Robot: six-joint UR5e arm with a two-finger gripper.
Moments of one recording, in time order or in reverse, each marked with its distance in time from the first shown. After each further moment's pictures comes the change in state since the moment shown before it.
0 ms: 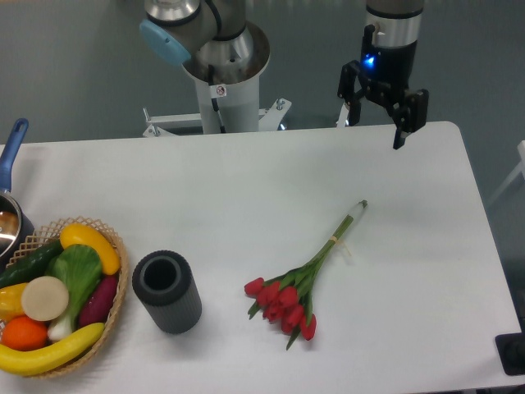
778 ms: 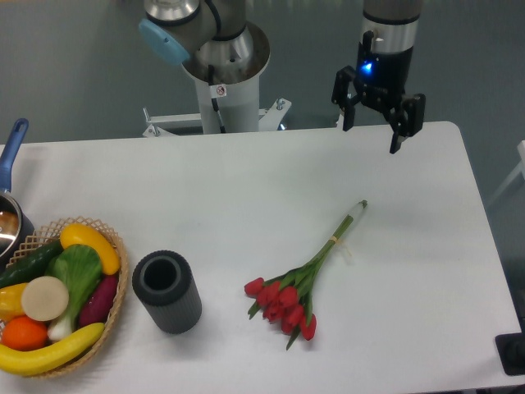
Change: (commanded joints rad) arm -0.075 -0.044 -0.008 0.011 0.001 -0.256
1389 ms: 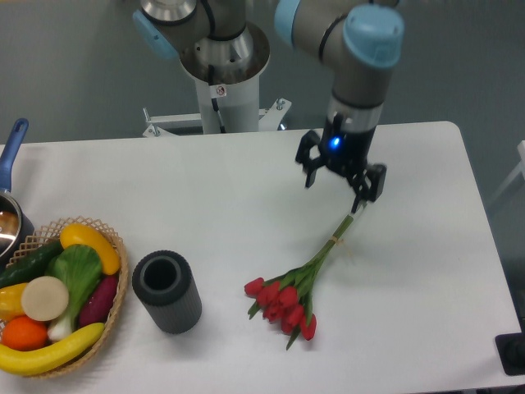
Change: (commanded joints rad) arm -0.158 -0.244 0.018 0.156 0.008 -0.180
